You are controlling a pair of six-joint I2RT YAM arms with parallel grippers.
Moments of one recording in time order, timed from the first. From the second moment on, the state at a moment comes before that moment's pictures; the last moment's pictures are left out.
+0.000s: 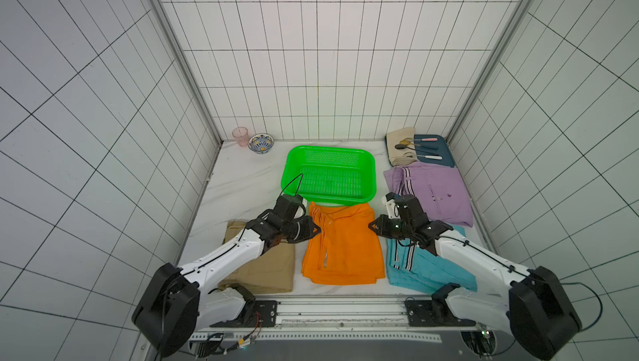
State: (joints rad) left arm -0.58 1.14 0.66 -0.34 0.40 -0.81; right arm 0.61 1.12 0.58 -0.26 -0.34 0.66
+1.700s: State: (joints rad) left arm -0.17 2.15 1.91 -0.75 0.54 -0.67; right arm 0.46 2.03 1.75 -0.54 -0.22 0.35
